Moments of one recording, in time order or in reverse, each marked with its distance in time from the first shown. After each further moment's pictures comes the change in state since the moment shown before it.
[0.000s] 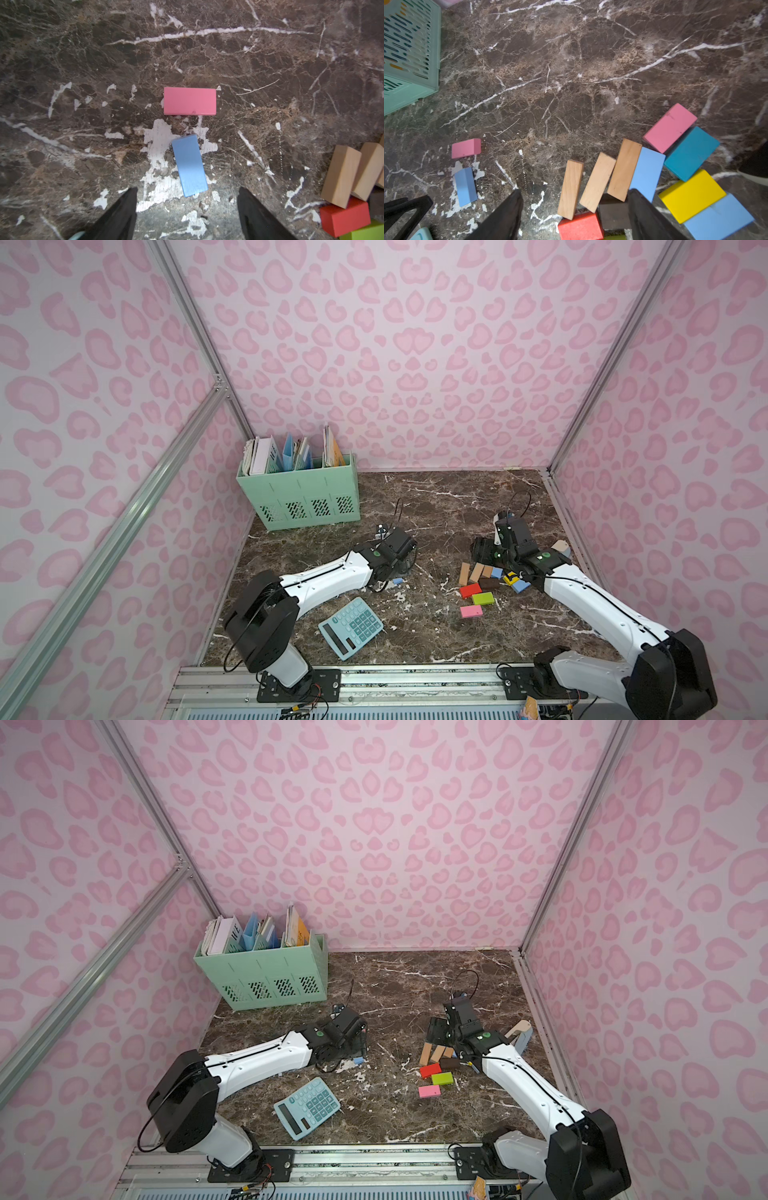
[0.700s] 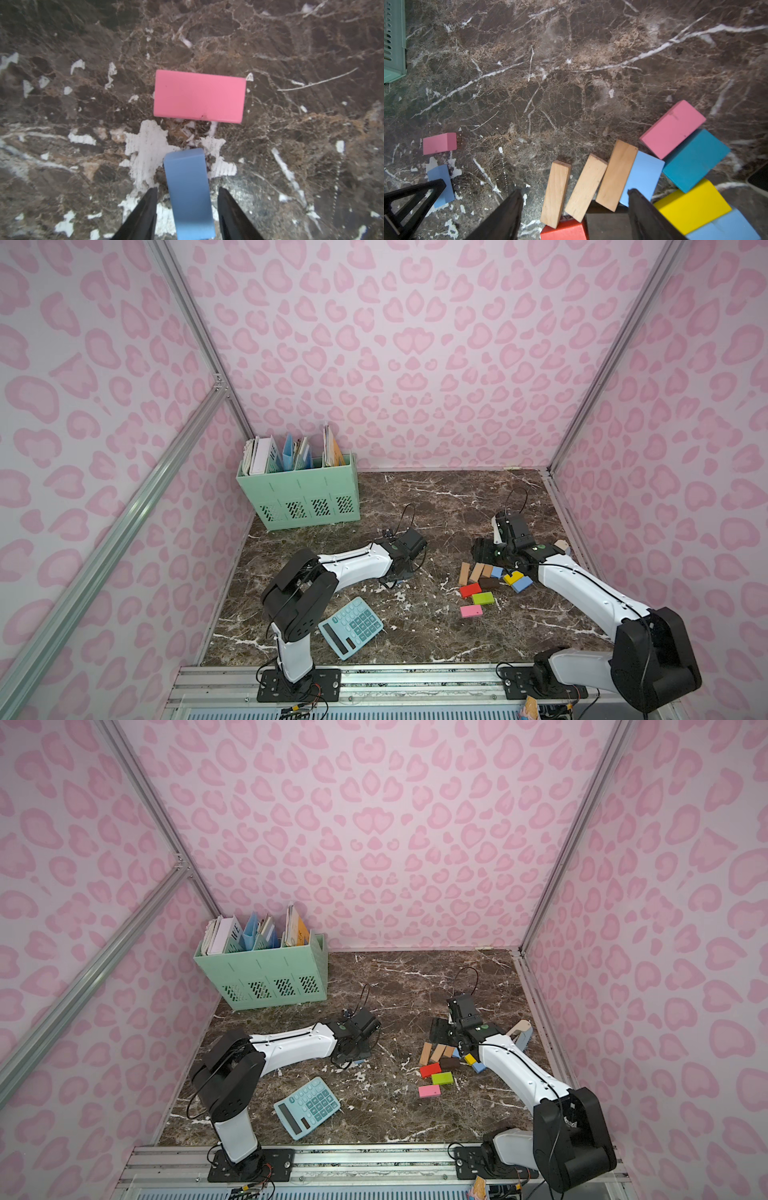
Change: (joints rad) left arm 0.000 0.228 0.109 -0.044 0.008 -0.079; right arm -0.079 0.094 0.002 0.015 -0.079 -0.073
